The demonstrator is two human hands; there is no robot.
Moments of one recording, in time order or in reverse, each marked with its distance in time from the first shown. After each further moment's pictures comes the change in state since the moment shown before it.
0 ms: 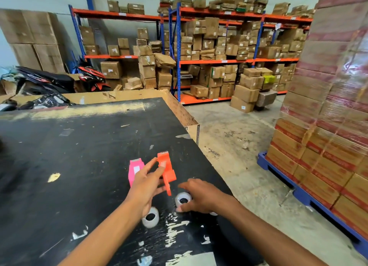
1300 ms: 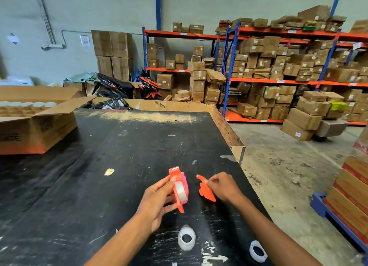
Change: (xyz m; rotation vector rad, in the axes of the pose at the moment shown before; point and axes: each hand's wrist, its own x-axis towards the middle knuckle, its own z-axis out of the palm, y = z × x) left_hand 0.002 0.004 -0.069 -0.152 0.164 -0.004; right_hand 0.113 -0.011 -0.016 0.402 0.238 0.152
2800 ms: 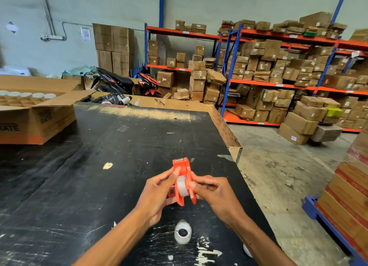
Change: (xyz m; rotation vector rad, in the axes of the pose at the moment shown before) left_hand -0.015 0.009 0.006 0.037 -0.087 0.141; right_hand -0.095 -0.046 -0.013 0.816 -0.116 -0.310
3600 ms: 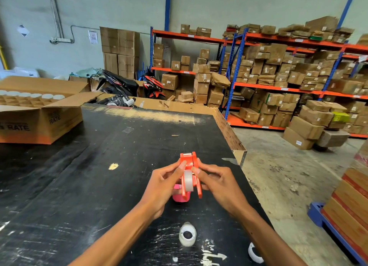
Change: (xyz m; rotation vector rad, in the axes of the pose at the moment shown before) left_hand 0.005 0.015 0.001 0.085 0.007 0.163; right_hand 0.014 -0.026 0.007 0.022 -0.032 -0.074
